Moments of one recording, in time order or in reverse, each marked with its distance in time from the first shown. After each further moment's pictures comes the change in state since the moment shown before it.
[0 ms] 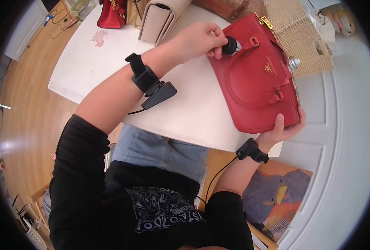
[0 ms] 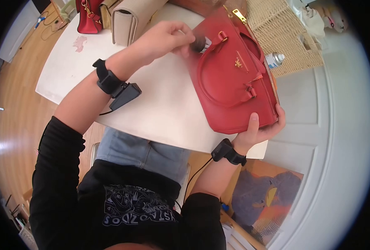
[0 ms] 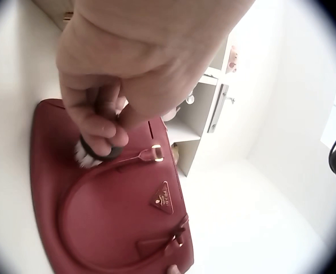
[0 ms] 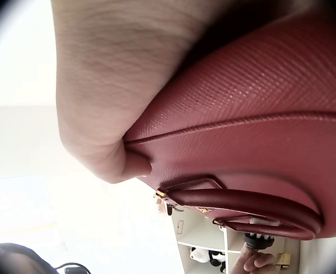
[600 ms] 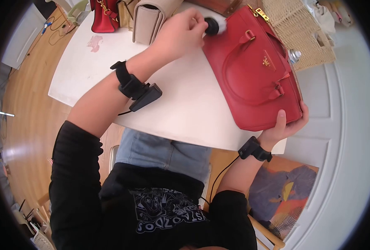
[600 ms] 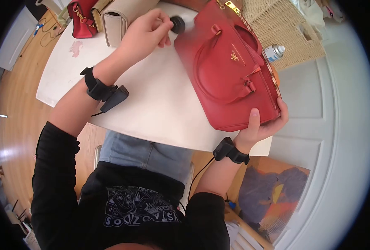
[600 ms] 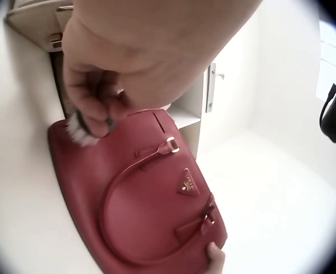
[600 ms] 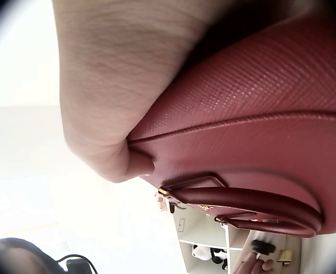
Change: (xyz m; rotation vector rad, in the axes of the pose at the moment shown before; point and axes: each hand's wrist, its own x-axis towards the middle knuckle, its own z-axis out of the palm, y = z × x) left_hand -0.011 0.003 -0.002 0.446 0.218 0.037; right_hand 0.003 0.007 -0.006 -0.028 -0.018 -0.027
